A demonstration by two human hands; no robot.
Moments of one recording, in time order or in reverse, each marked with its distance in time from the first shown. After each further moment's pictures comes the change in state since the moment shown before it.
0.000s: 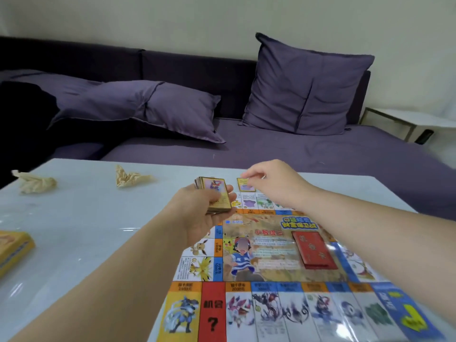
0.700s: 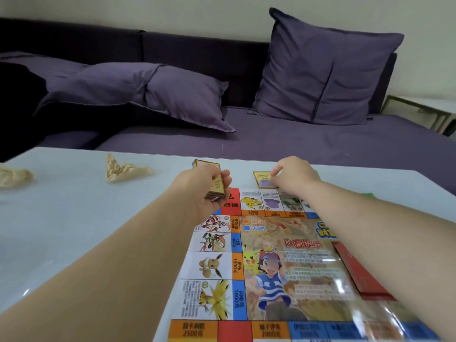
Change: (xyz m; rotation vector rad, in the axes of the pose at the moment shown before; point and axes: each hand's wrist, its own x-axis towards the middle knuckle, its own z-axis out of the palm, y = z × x) left_hand 0.092 0.002 -0.021 -0.074 0.158 -0.041; right_hand 0.094 0.074 0.053 -0.320 0.109 0.320
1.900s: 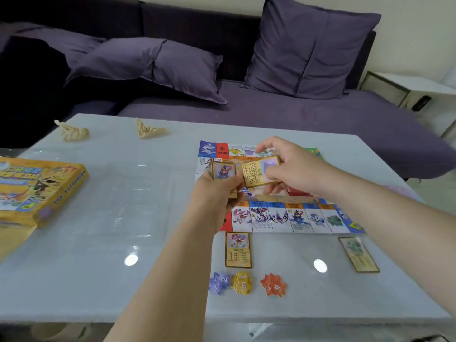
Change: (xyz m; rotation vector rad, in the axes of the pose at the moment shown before) left_hand -0.199 -0.069 -0.017 0.043 -0.080 0.068; right_hand -0.255 -0.019 -0.124 0.557 -0.372 -0.179
